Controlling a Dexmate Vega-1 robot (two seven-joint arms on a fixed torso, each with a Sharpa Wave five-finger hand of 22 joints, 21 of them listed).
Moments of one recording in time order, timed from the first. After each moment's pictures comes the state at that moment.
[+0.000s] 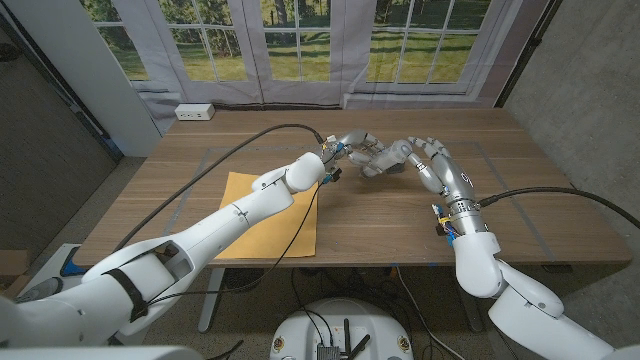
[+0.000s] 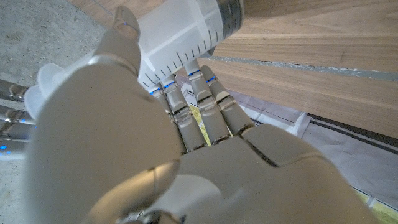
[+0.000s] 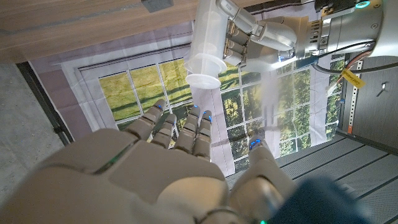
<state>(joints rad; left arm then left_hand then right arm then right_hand) 0.52 0.42 0.83 -1.46 0.19 -0.07 0.03 1.20 -0.04 0.27 -0.17 0.20 0.98 -0.10 0.22 0.19 1.04 -0.15 0.20 0.19 0.99 -0.04 0.19 0.18 0.66 -0.06 0.20 0.17 -1.46 -0.75 -0.30 -2.24 -0.41 -0.24 -0.59 0.08 0.10 0.41 -0.04 0.19 0.34 -0.09 0.19 0.17 0.31 -0.11 0.18 0.19 -0.03 -0.03 0.28 0.28 0.17 0.01 0.20 0.17</state>
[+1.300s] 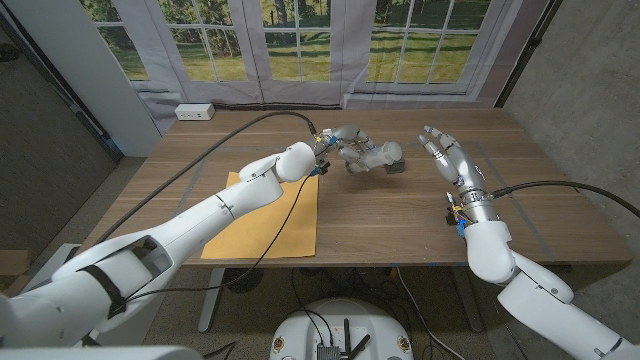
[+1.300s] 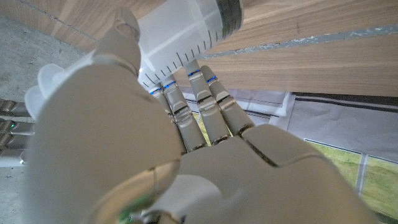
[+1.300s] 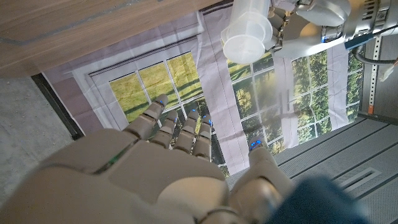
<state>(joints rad) 0.49 0.53 0.83 -1.63 0.32 0.08 -0.06 1.20 -0.04 0.28 -0.17 0.20 0.98 -0.10 0.21 0.19 1.03 -0.15 0.19 0.19 0.99 -0.04 0.19 0.18 0.66 -0.06 0.20 0.17 -1.44 -0.72 -0.21 -2.17 -0.27 -0.11 -0.57 0.06 0.09 0.41 -0.04 0.19 0.27 -0.12 0.18 0.17 0.24 -0.10 0.18 0.19 0.02 -0.04 0.30 0.28 0.24 -0.02 0.21 0.17</state>
